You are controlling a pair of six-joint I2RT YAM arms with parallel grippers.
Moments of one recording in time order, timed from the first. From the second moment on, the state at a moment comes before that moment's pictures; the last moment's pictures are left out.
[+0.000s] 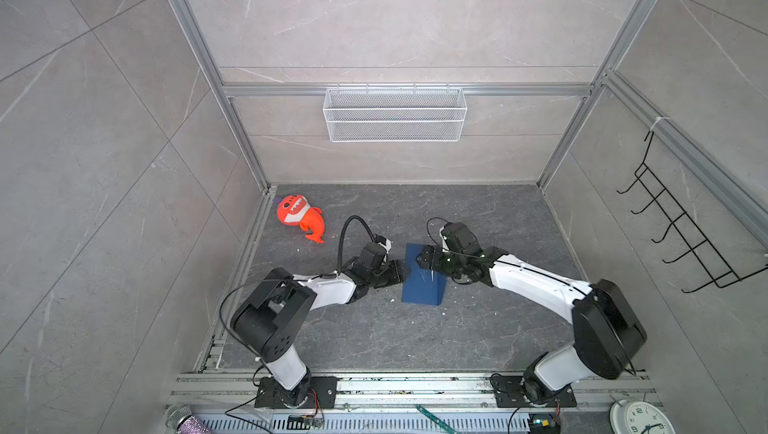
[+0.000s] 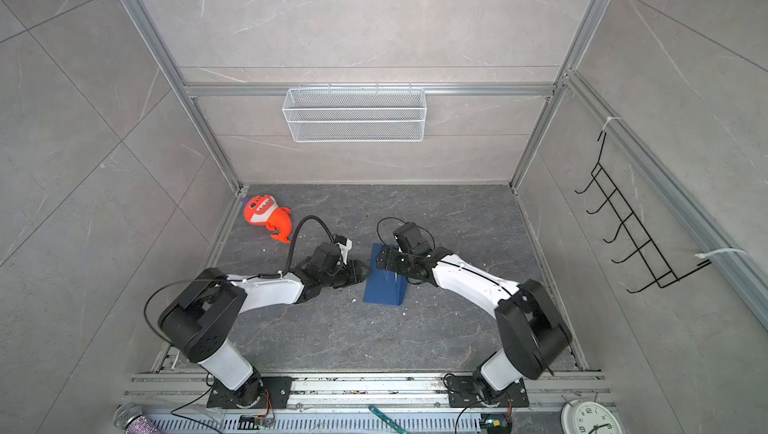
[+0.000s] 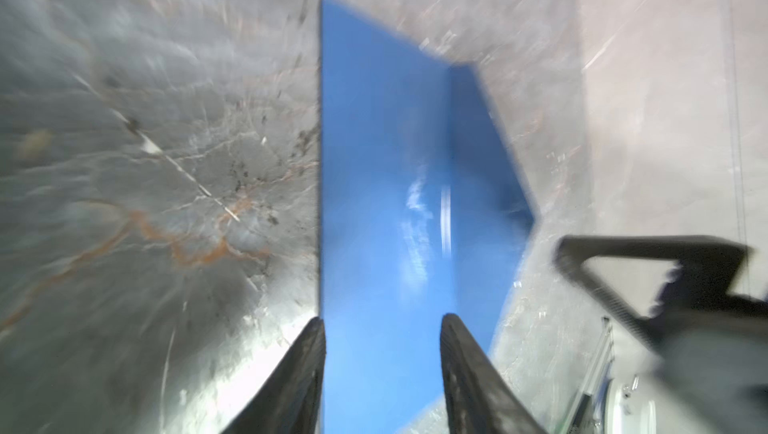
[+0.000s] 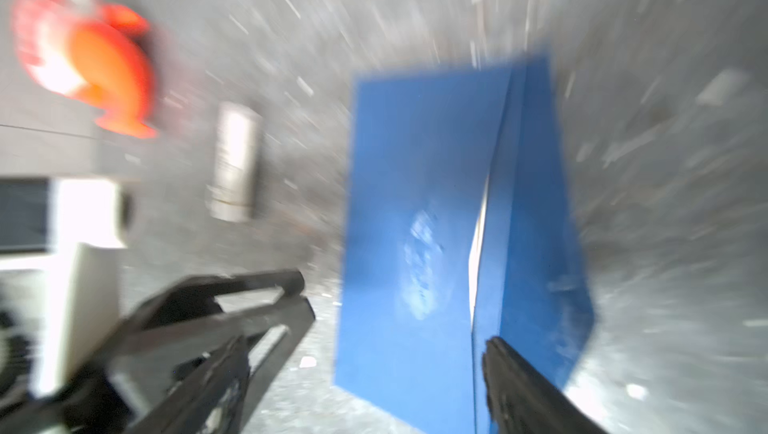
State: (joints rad) left arm -0.66 1.61 0.76 0.18 0.26 -0.76; right arm 0.61 1.51 1.02 -0.34 -0.07 0.73
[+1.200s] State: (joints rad) left arm -0.59 1.03 0.72 -0.30 -0.09 -0.40; right arm 0.48 1.75 1.06 -0.47 -0.12 0.63
